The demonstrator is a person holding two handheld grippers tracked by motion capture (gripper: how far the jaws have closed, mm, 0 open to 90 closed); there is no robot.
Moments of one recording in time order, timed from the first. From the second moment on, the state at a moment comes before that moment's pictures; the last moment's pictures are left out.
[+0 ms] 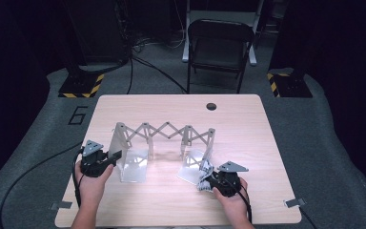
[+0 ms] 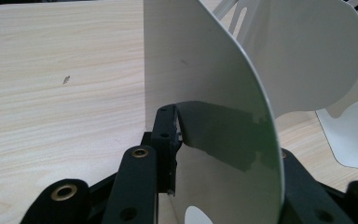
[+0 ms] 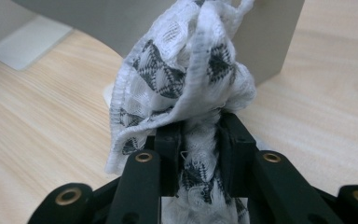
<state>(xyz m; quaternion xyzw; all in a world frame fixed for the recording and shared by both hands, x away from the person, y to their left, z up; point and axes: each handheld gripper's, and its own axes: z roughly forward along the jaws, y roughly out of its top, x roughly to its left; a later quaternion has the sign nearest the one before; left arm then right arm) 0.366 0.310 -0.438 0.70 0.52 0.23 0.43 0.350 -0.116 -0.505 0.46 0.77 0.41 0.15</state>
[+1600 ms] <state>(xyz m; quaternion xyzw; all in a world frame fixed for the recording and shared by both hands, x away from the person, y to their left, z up) 0.367 0.311 -0.439 0.70 0.52 0.23 0.43 0.324 -0.090 -0.490 0.41 0.78 0.45 0.10</state>
